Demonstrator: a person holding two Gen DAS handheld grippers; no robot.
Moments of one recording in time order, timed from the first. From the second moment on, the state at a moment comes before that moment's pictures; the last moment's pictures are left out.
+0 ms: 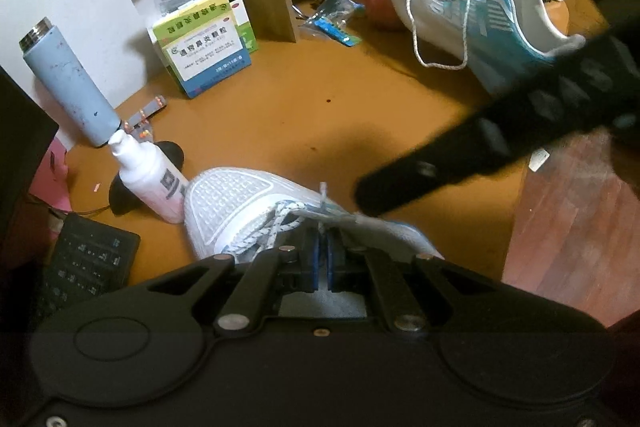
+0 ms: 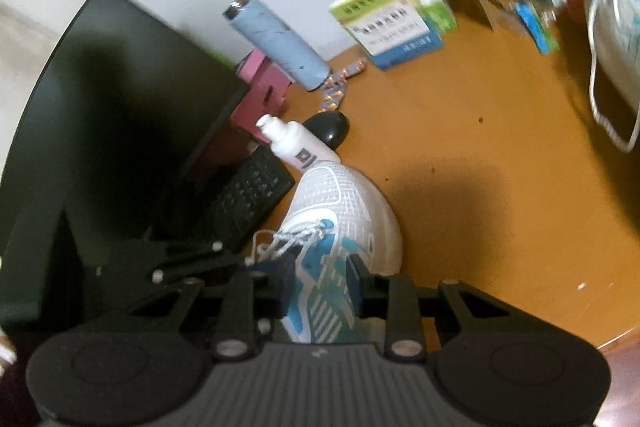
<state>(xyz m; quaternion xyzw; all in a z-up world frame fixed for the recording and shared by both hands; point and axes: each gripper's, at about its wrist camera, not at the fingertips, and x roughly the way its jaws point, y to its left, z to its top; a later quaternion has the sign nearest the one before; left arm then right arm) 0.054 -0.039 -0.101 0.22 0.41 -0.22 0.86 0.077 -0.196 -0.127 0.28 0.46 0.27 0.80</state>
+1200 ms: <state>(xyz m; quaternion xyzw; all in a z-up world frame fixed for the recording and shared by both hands) 0.006 -0.029 -0.085 0.21 0.40 -0.18 0.88 0.073 -0.304 -0.097 0.39 0.35 0.18 0.83</state>
